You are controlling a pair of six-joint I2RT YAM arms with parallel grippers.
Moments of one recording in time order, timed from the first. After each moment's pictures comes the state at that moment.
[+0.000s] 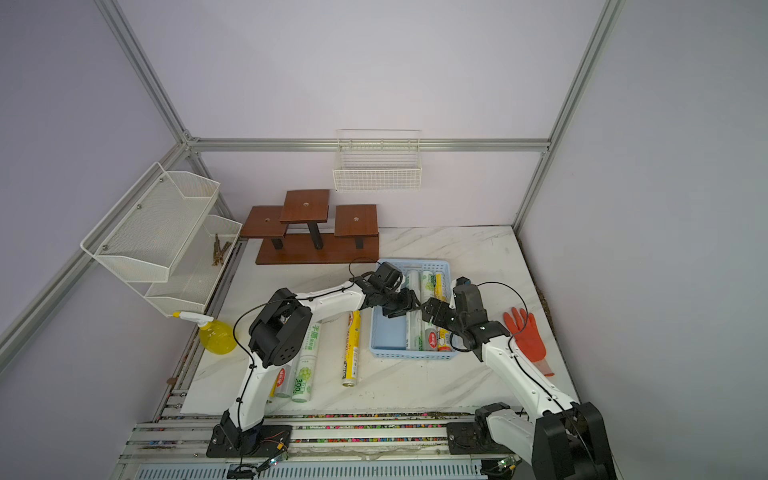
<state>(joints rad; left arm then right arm) -0.76 2.22 1.67 -0.34 0.36 -0.89 0.24 1.10 0.65 -0.29 -0.17 0.60</state>
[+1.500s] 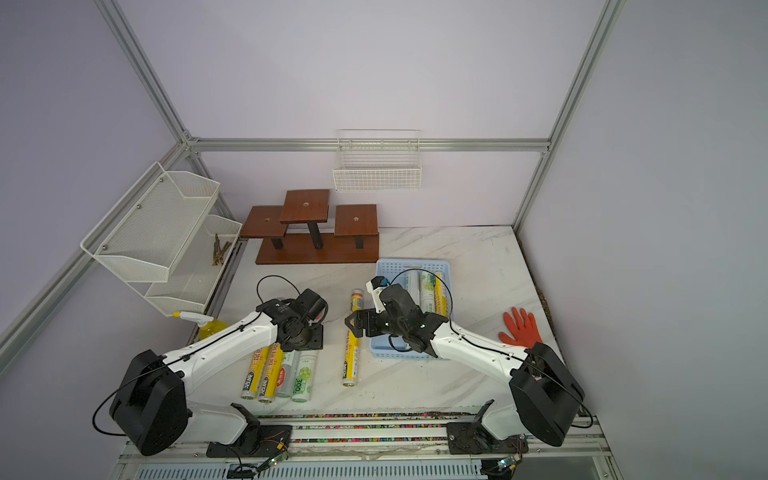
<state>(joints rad) -0.58 1.40 0.94 -0.91 -0.17 -0.67 0.80 1.43 0.89 -0.04 -0.24 0.63</state>
